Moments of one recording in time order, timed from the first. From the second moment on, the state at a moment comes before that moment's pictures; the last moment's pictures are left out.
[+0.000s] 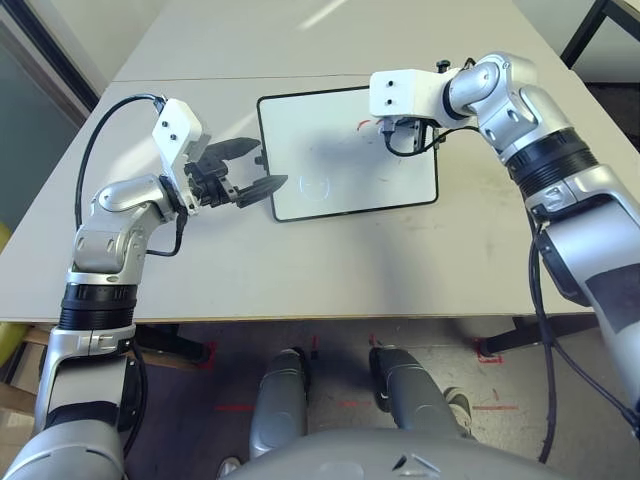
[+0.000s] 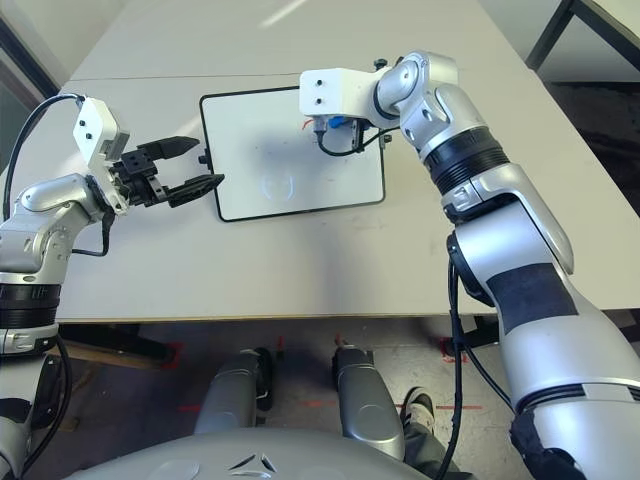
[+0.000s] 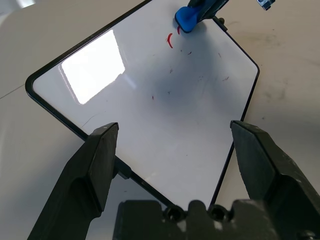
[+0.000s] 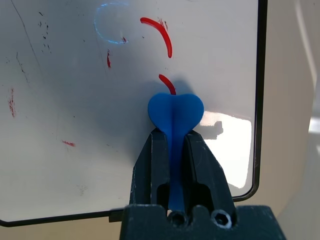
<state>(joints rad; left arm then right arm) -0.50 0.68 0.07 0.05 -0.42 0.36 -0.95 -1.28 -0.44 0.47 0.76 -0.49 0.16 0.97</state>
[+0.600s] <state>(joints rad) -0.49 0.68 0.07 0.04 -0.42 0.37 -0.93 -1.29 -0.36 0.47 0.78 -0.50 0.14 0.95</state>
